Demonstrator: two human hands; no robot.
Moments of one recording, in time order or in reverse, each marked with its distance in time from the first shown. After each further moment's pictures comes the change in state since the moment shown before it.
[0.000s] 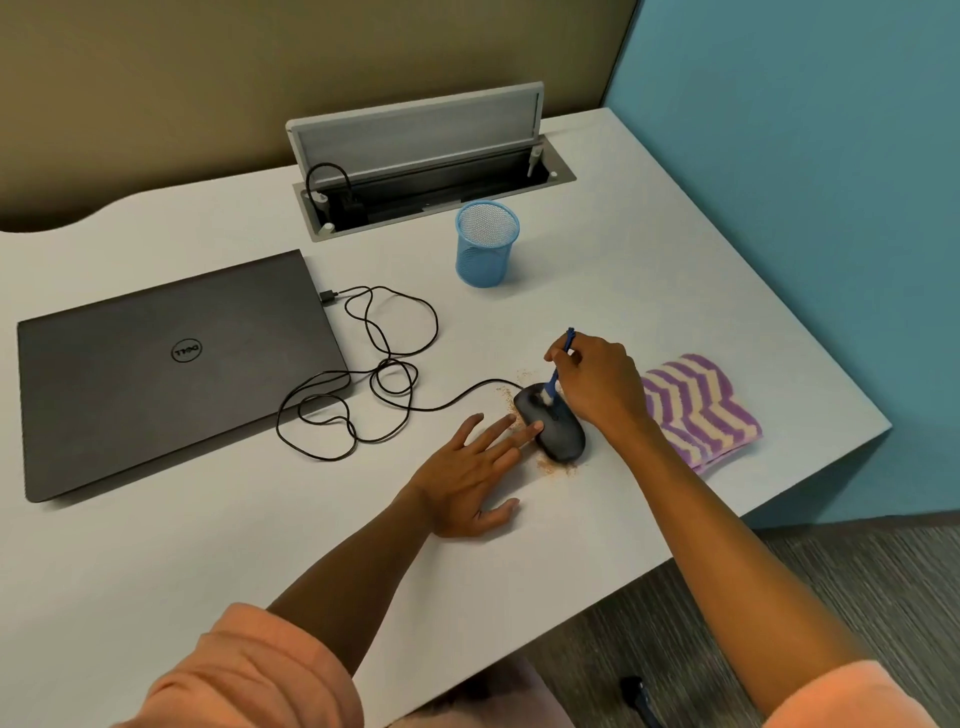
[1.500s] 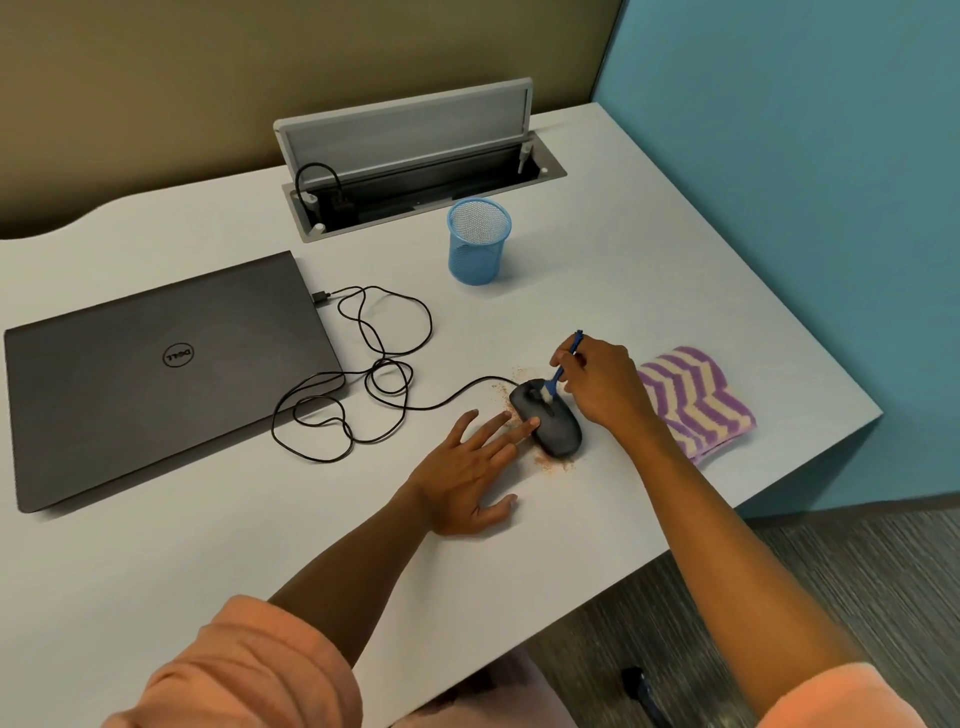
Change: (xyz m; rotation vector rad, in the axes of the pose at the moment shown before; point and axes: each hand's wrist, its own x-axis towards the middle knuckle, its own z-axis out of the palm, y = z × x) left_hand 0.000 0.000 -0.002 -0.010 -0.009 0.001; right_hand -0.006 0.004 -0.016 -0.020 -0.163 0.001
